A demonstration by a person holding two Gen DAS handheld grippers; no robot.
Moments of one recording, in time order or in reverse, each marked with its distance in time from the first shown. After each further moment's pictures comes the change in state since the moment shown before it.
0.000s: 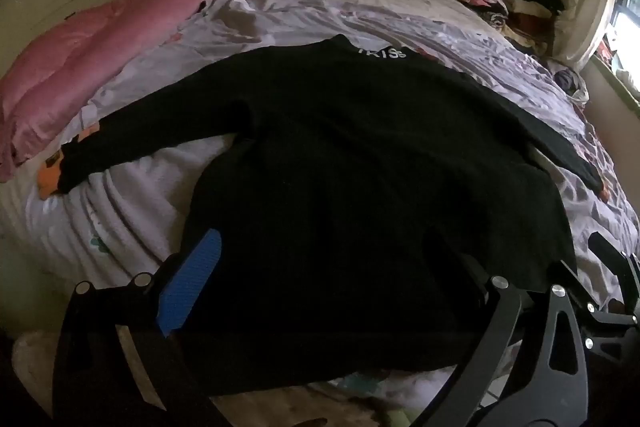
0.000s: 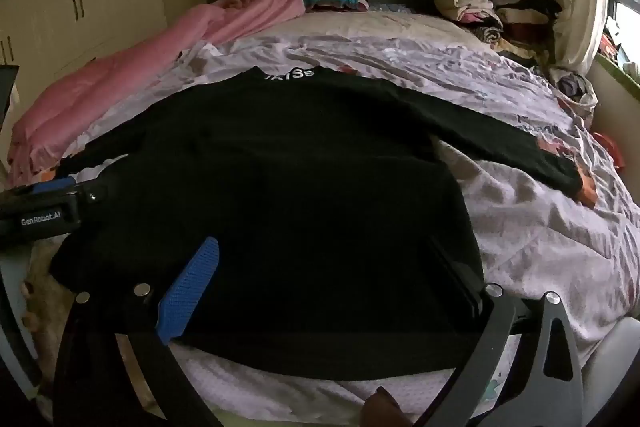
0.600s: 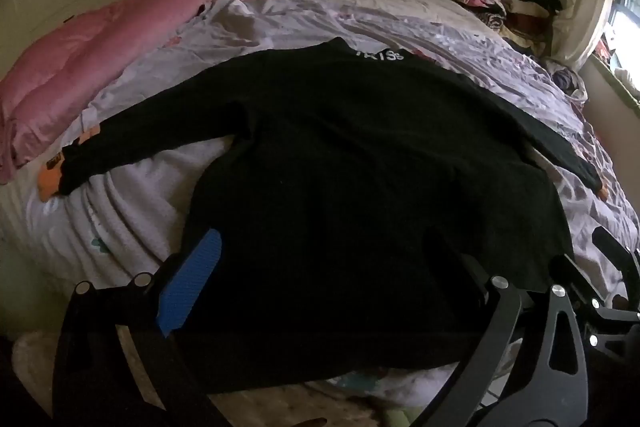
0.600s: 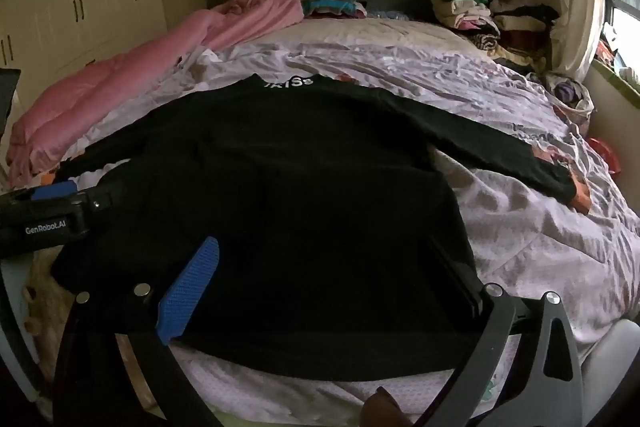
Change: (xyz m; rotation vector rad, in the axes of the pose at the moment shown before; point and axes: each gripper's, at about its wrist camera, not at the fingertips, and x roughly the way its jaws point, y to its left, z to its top) left arm -0.005 -0.008 -0.001 0.013 0.000 0.004; right arm -0.009 0.005 0.004 -0.027 -0.020 -0.021
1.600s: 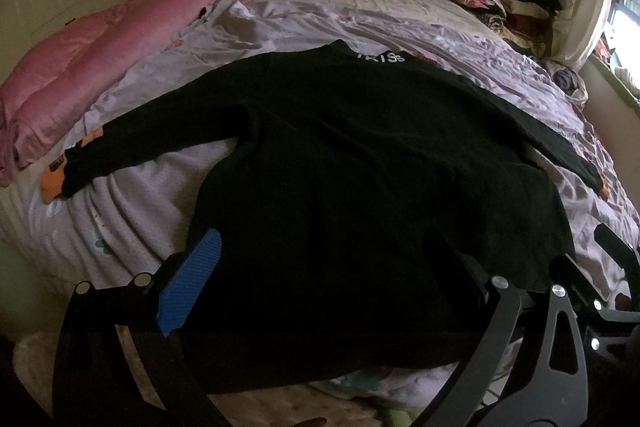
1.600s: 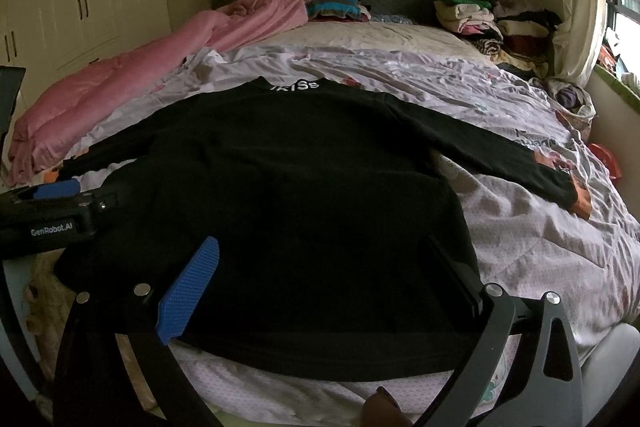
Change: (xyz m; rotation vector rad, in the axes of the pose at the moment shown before) left arm -0.002 0.003 0.001 -0.004 -0.005 -0.004; right arm -0.003 0.006 0.002 -0.011 -0.010 0.000
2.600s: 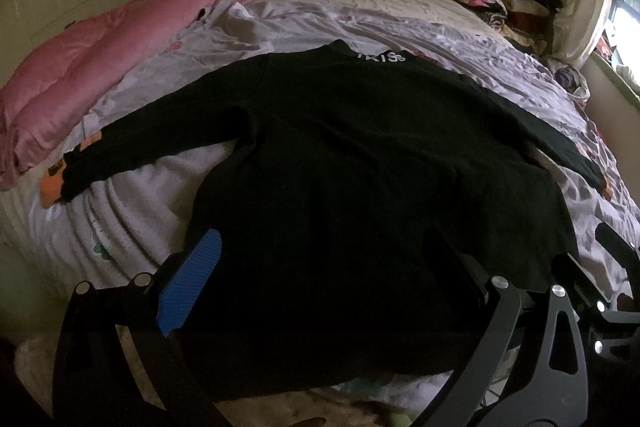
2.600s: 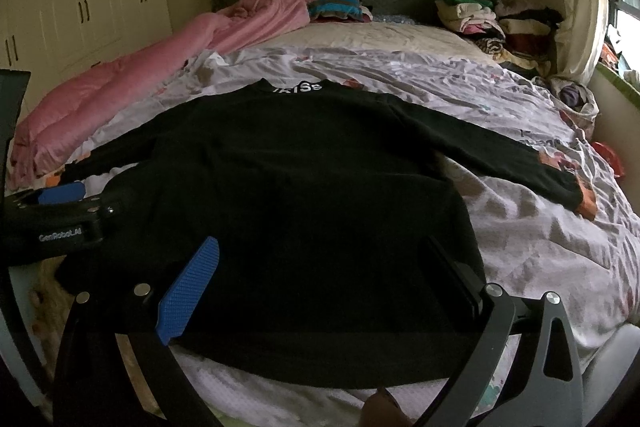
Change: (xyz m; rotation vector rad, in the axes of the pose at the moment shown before) left arm -0.002 0.002 0.001 -0.005 0.001 0.009; right arm 0.004 0.004 0.003 0.007 -0.004 0.017
